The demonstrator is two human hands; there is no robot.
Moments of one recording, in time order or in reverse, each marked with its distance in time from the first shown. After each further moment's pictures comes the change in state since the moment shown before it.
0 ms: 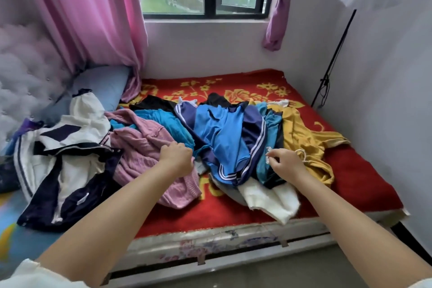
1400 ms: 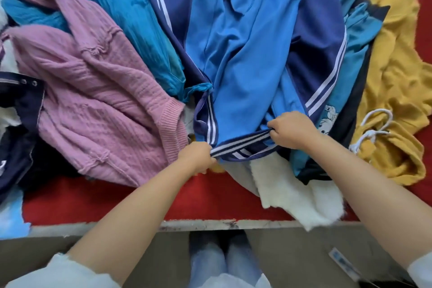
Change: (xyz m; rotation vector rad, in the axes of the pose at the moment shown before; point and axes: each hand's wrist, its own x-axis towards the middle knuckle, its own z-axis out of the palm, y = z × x) left_hand 0.324 0.064 0.247 -0.581 -0.762 -0.056; right_hand 0.349 0.126 0.213 -0.658 -0.748 -0.270
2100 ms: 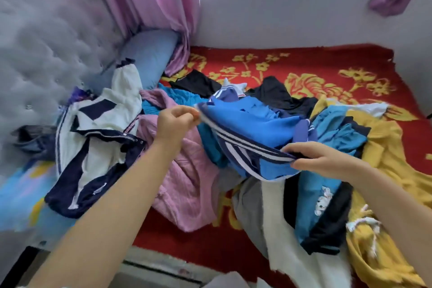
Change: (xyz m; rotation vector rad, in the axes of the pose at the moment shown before) left_hand -0.273 0.035 -0.164 -1.338 1.090 0.422; right_hand -0.205 -0.002 -0.184 0.776 0.114 -0.418
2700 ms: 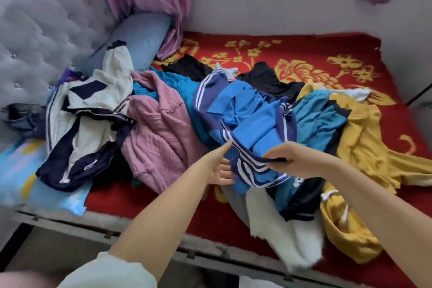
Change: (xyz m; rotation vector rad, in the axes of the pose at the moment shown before) left_hand -0.101 -0.102 0.069 -0.065 -0.304 -1.093; right_hand -0.047 0.022 0.043 -0.327 -0.100 -0.177
